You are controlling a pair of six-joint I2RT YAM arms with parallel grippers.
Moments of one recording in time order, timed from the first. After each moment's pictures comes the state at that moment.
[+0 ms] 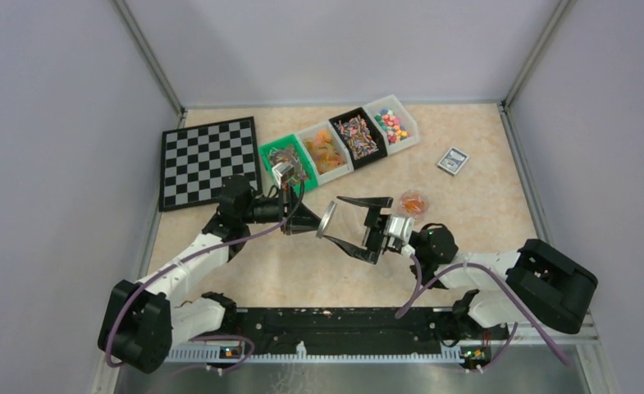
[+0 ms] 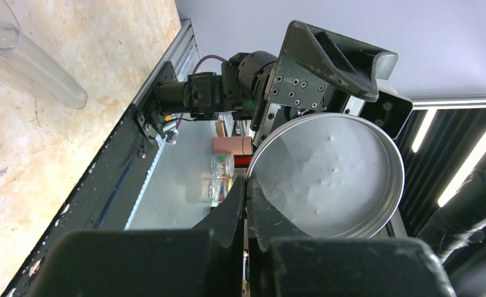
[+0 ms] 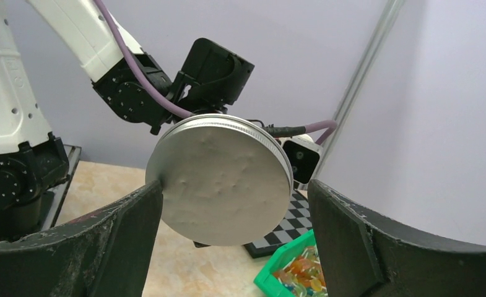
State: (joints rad) left arm -0.40 1.10 0.55 0.44 1.10 -1.34; right arm 0.93 1.29 0.34 1.52 -0.42 -0.16
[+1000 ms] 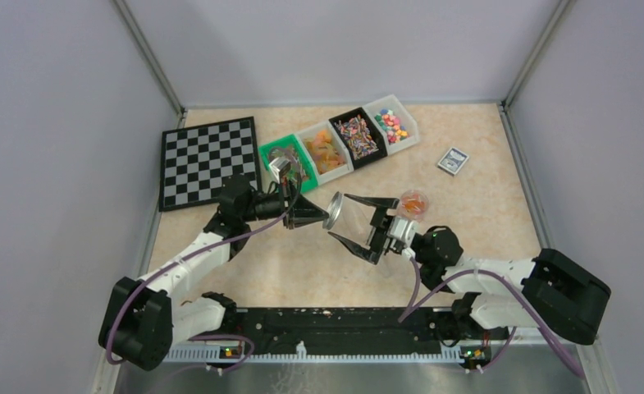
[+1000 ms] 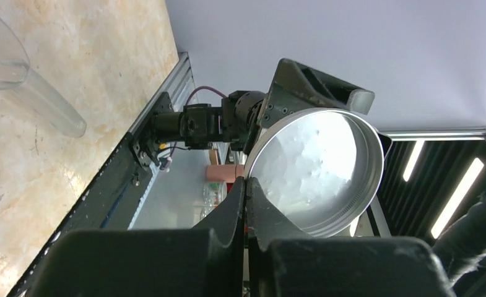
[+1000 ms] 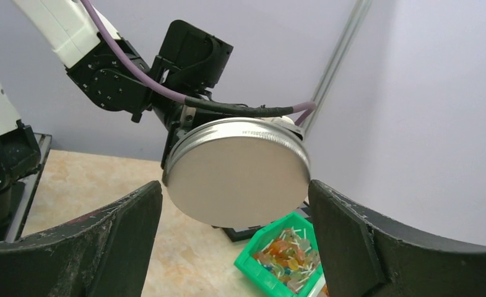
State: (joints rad) left arm -0.40 1.12 0.56 0.50 1.00 -1.41; right arm 0.94 1.19 0.31 1.40 -0.34 -0.24
